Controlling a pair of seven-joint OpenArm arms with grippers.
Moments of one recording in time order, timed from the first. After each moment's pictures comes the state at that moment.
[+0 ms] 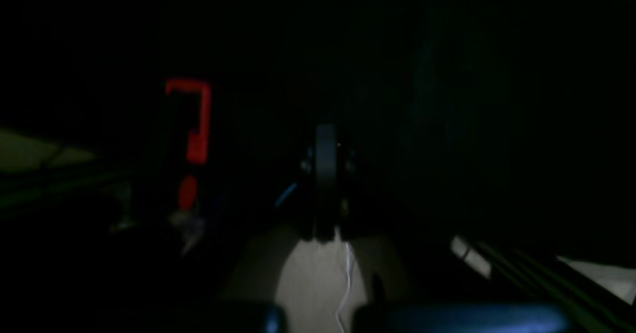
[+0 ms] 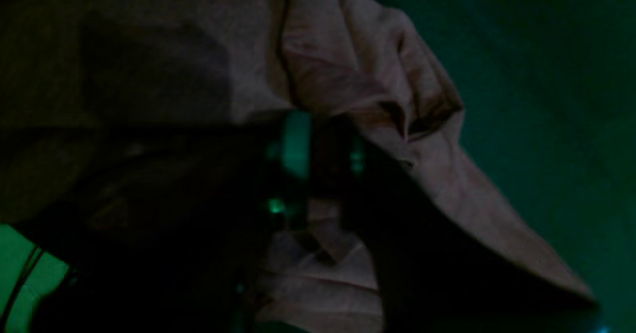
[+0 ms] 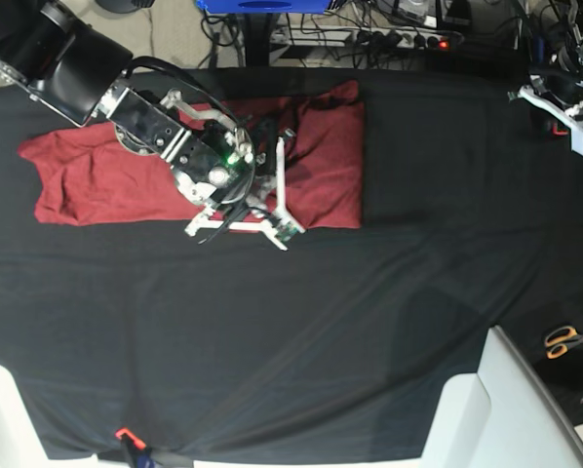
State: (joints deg) left arm 31.8 -17.7 -36.2 92.4 -24.6 -19.0 39.6; right arm 13.3 11.7 -53.8 80.2 10.9 -7.5 -56.9
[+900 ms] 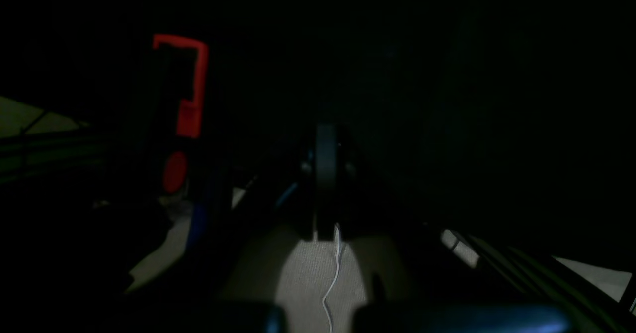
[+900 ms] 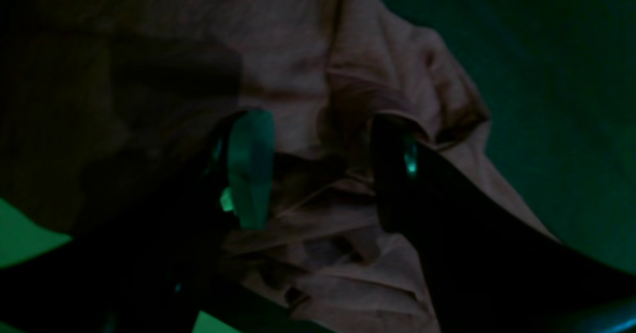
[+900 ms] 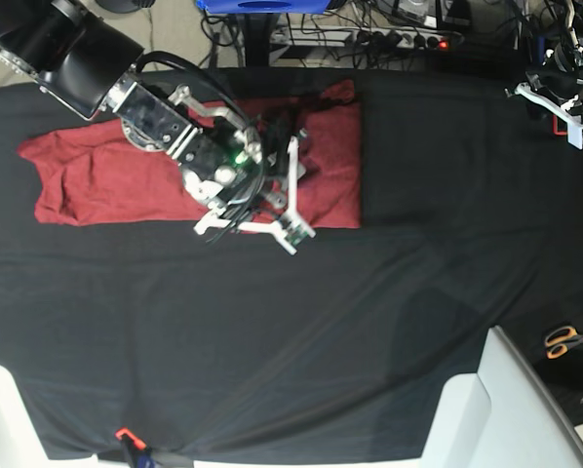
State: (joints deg) left arm 29.8 -17.7 -36.2 87.5 -24.6 -19.0 39.5; right arm 11.8 9.6 -51.0 83.4 10.7 -7.7 -58.3
